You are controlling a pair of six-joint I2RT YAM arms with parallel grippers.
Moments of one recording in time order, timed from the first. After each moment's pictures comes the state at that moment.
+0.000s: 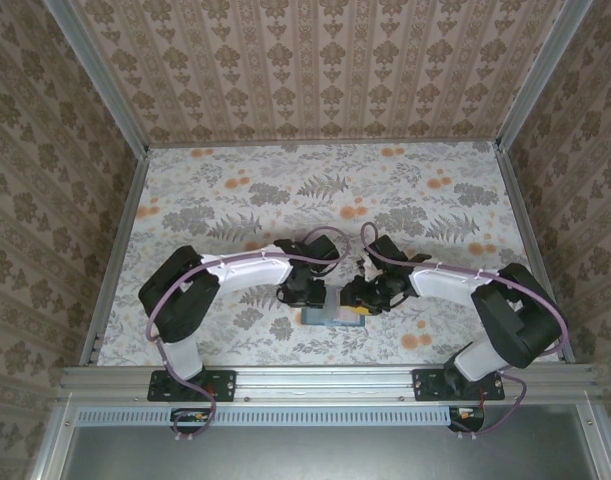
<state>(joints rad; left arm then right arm) -0.97 1.78 1.10 -0.74 0.12 -0.79 0.57 1.51 0.67 -0.32 -0.54 0.79</state>
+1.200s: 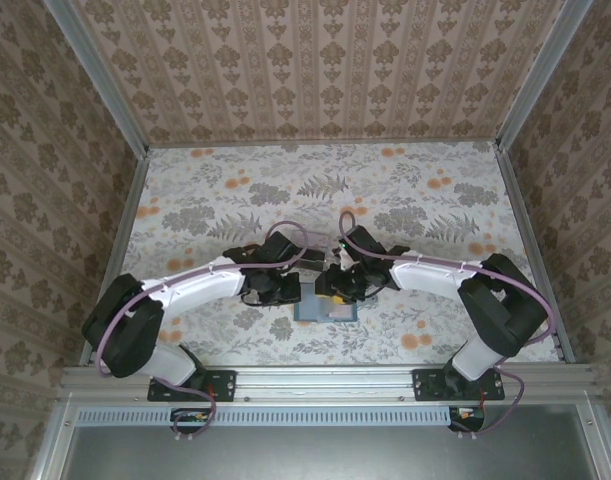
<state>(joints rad) -0.83 1.45 0.83 -0.58 0.22 -0.81 0.68 1.62 0.85 -0.26 -0.53 0.92</state>
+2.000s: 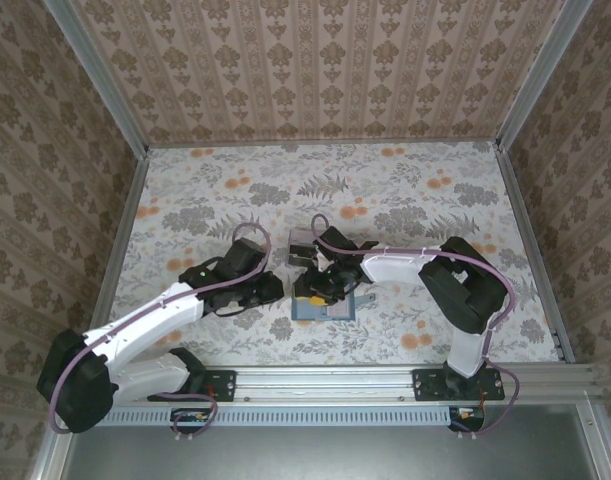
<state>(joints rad) -0.76 1.10 0.68 -0.56 0.19 -0.85 0.75 1.83 1.01 -0.26 -0.53 0.92</state>
